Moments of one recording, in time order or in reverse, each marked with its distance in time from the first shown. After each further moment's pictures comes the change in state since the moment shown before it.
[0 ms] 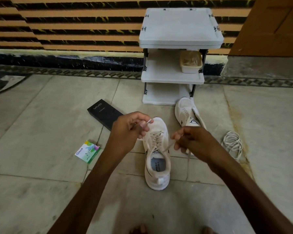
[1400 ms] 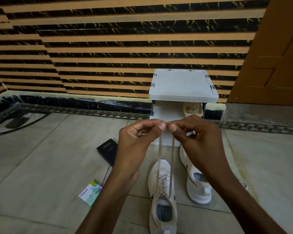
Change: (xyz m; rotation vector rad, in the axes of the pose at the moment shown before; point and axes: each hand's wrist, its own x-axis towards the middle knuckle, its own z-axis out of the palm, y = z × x) left_hand 0.018 0.095 -0.020 -0.533 0.192 0.184; right_hand 0.000 -0.127 -0.010 -0.035 0.461 -0.719
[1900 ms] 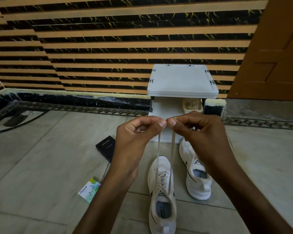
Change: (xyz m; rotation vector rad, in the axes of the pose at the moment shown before) left_hand 0.000 0.001 0.004 -0.024 0.025 -0.040; right_hand 0.005 0.005 -0.008 0.191 -0.035 0.105
